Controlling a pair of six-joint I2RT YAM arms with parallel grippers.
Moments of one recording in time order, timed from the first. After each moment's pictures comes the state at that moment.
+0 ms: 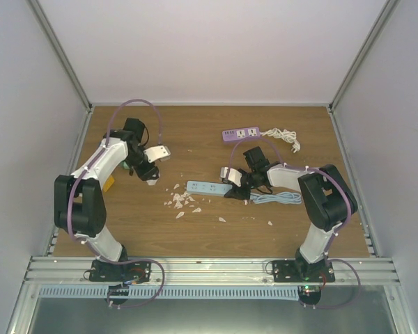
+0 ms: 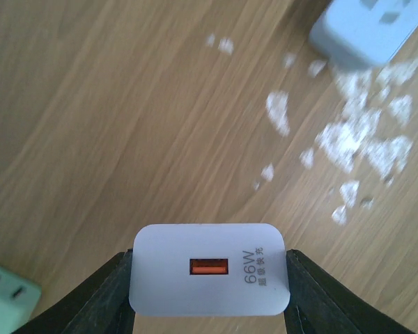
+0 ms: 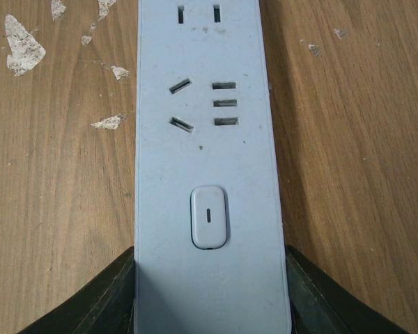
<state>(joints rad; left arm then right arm) -0.13 1.65 1.28 -0.97 0.28 0.86 0.44 1.79 0.91 -0.26 -0.56 -0.85</state>
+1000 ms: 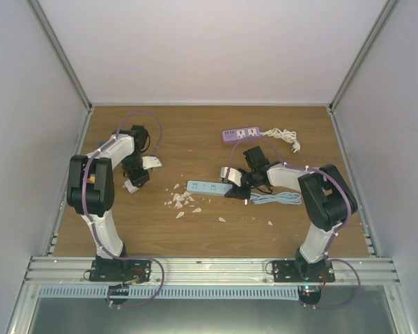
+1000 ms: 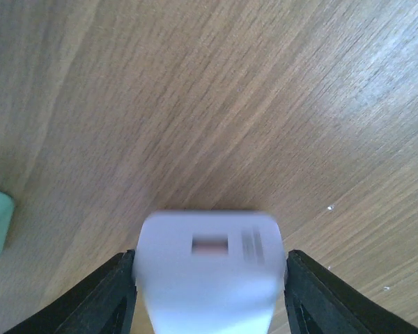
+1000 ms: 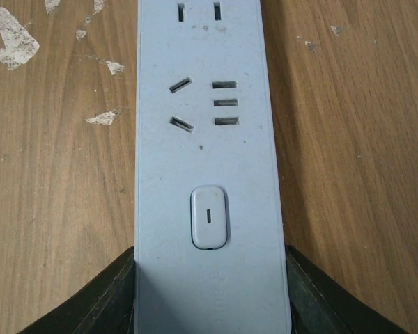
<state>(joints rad) -0.10 1.88 1.33 -1.05 -0.13 0.86 0.44 1.79 0.92 -0.27 -0.55 -0.86</state>
